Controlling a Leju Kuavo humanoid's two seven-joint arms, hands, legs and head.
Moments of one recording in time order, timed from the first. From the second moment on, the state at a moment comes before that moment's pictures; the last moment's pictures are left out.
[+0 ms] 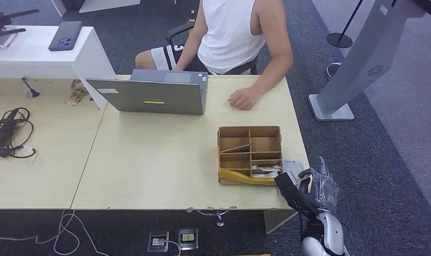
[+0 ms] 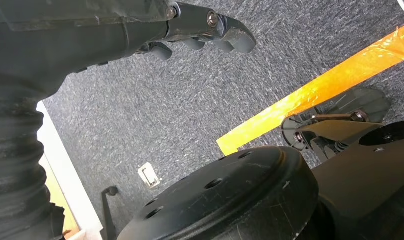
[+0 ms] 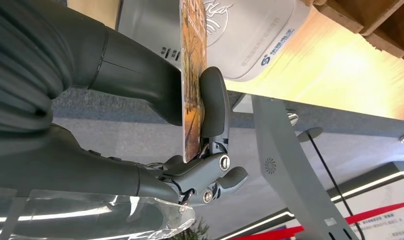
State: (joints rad) left arm -0.14 0.07 -1.22 -0.20 0.77 0.03 0.07; right arm -0.14 -0.30 0.49 -1.24 0.76 -0.53 0.31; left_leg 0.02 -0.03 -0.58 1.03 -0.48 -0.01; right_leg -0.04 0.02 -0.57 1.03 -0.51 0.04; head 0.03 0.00
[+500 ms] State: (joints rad) left arm -0.14 0.07 -1.22 -0.21 0.77 0.03 0.07; right arm -0.14 -0.30 0.49 -1.22 0.74 -0.54 0.31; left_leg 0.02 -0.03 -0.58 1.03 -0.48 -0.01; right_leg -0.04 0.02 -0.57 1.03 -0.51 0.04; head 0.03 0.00
